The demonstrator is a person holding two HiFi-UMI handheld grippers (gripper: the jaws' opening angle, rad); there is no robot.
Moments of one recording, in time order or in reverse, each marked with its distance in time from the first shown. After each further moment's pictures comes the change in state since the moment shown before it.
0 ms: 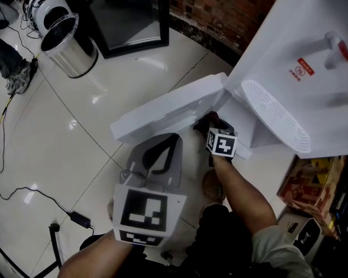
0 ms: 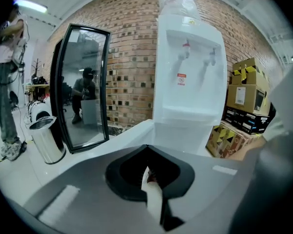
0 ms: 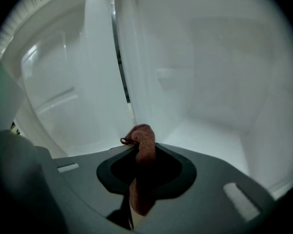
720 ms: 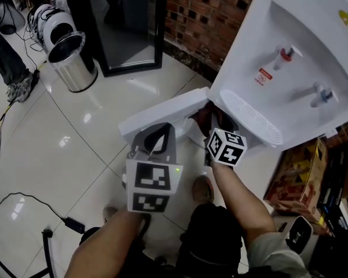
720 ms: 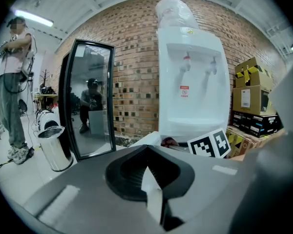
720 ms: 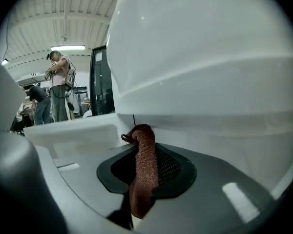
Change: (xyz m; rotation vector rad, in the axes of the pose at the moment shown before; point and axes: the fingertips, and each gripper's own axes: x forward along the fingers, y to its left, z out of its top) left arm -0.014 0.008 0.024 0.008 -0.096 0.086; right arm -0.149 0.017 0.148 0.046 -0.418 0.015
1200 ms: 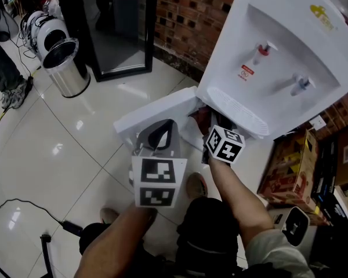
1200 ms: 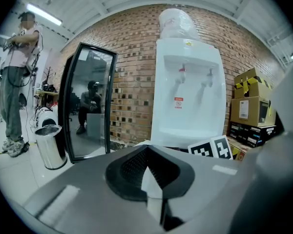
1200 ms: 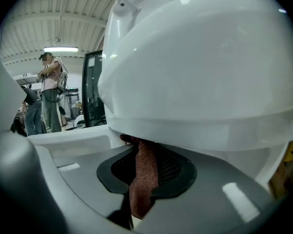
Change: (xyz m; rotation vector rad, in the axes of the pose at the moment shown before) left arm -0.010 -0.024 0.021 -0.060 -0.079 -0.024; right arm -0.033 -0.025 0.022 0.034 -0.036 -0.095
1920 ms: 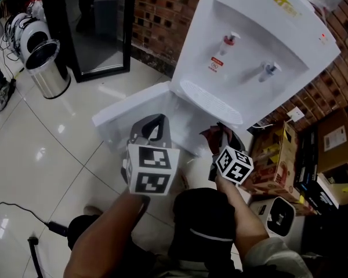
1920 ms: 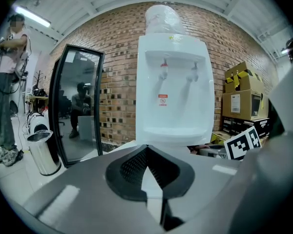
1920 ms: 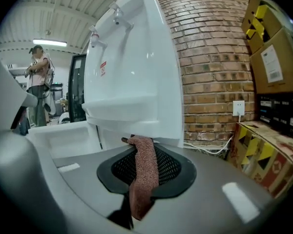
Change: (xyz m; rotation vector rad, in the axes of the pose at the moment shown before) left arm 0.009 -0.048 0.000 0.075 0.009 -0.062; right arm -0.116 -0.120 -0.009 0.006 -0.006 -0.194
